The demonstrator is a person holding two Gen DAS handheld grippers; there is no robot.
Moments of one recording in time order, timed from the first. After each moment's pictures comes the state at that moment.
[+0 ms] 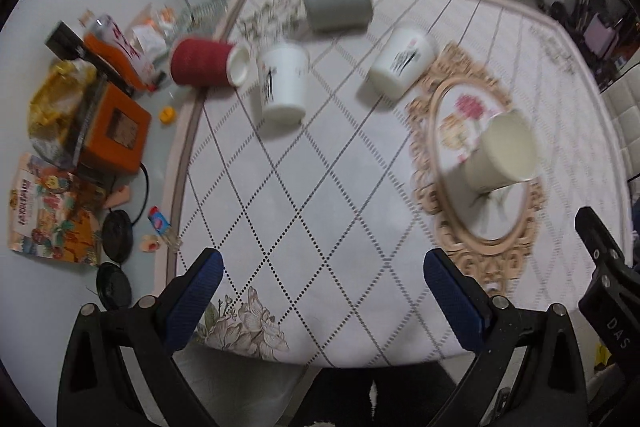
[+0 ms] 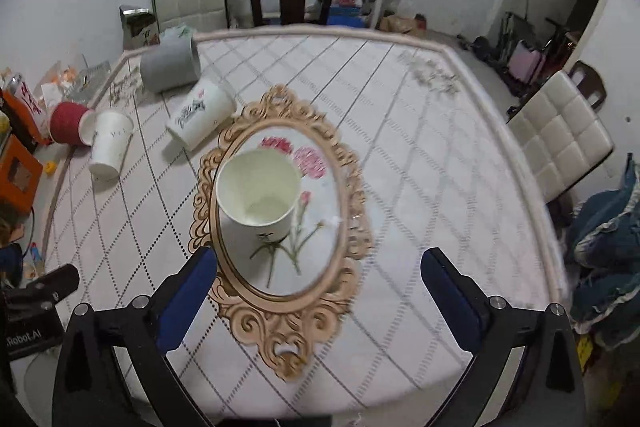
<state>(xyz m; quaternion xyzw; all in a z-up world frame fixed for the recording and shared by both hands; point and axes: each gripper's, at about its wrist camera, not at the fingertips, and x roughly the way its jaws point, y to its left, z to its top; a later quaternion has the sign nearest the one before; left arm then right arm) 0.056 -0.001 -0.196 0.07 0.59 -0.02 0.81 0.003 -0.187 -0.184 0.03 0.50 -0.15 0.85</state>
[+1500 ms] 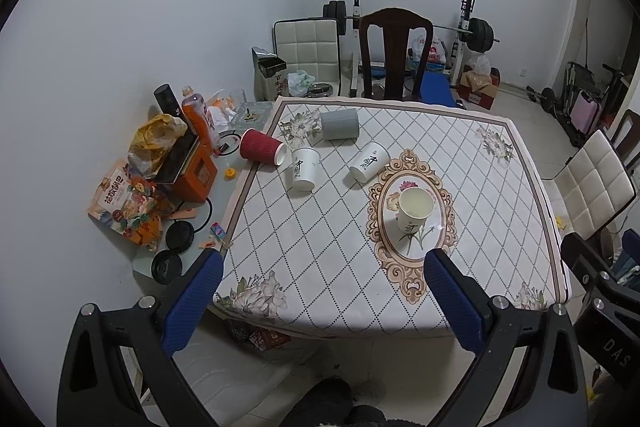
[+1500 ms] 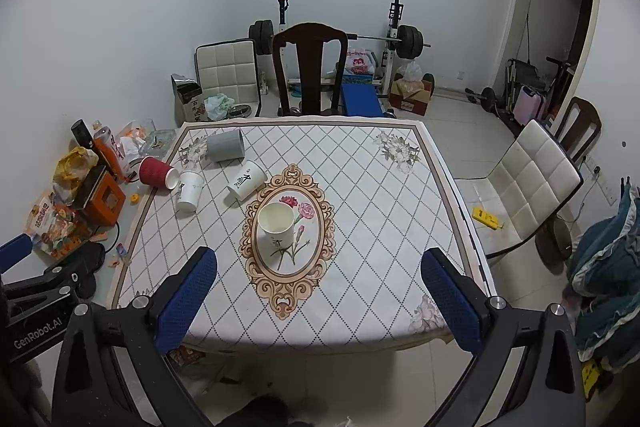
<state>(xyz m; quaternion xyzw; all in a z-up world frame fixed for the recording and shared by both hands) -0.104 -0.015 -0.017 0.04 0.44 0.01 0.90 -0.157 -0.204 0.030 0.04 0.42 -0.10 0.90</state>
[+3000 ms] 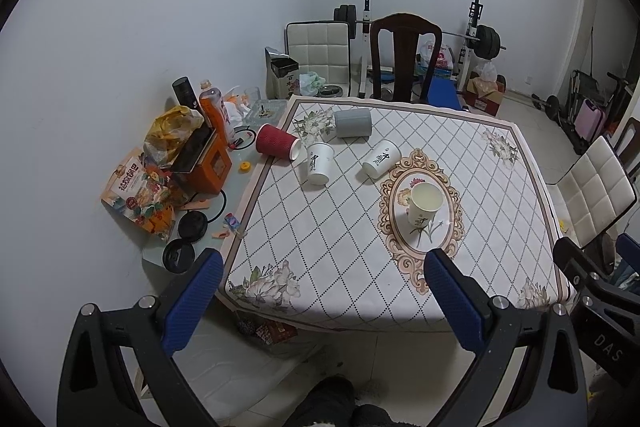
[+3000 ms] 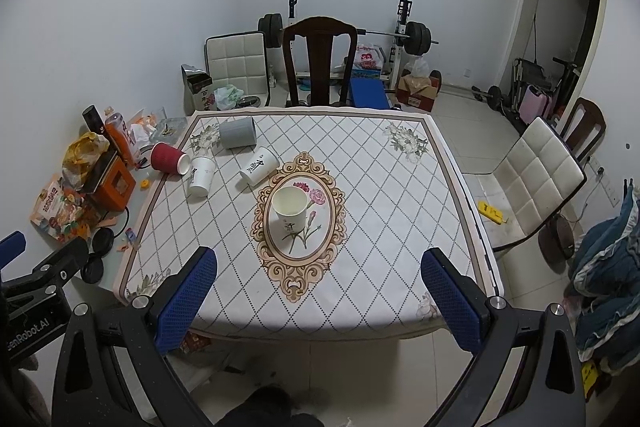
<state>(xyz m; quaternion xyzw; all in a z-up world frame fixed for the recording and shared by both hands) -0.124 0.001 -0.013 0.03 0.43 0.02 0.90 -0.175 -0.186 0.022 0.03 0.42 -0.09 0.90</state>
